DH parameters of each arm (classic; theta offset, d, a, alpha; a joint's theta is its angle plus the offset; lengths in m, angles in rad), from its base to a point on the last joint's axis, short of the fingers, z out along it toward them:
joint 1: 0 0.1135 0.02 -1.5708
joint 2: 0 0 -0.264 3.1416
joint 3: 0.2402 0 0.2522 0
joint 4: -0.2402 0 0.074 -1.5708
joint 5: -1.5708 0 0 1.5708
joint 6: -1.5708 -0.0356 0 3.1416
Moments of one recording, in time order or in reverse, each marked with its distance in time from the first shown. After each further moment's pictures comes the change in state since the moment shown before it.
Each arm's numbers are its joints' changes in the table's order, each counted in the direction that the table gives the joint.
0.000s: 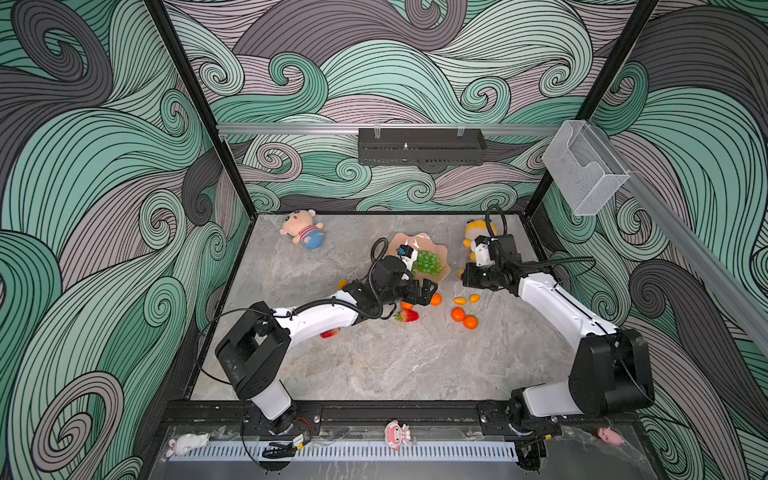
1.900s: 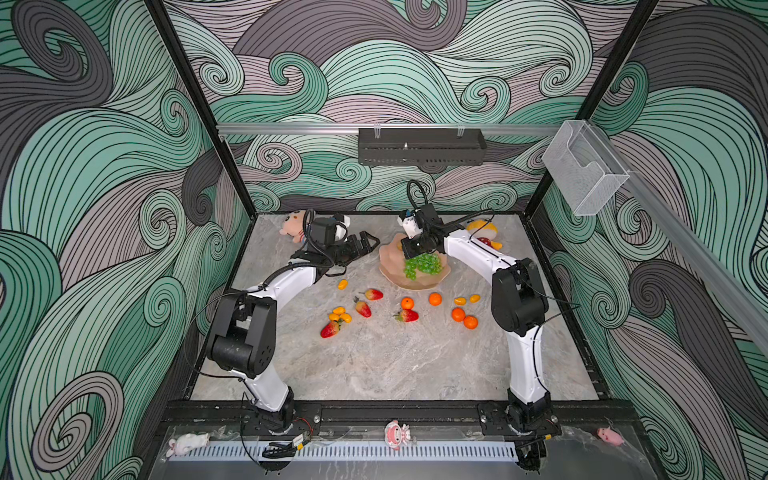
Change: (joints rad) left arm 0.557 0.061 0.121 -0.103 -0.452 0.155; right arm 0.283 0.718 0.764 -0.035 -0.086 0.268
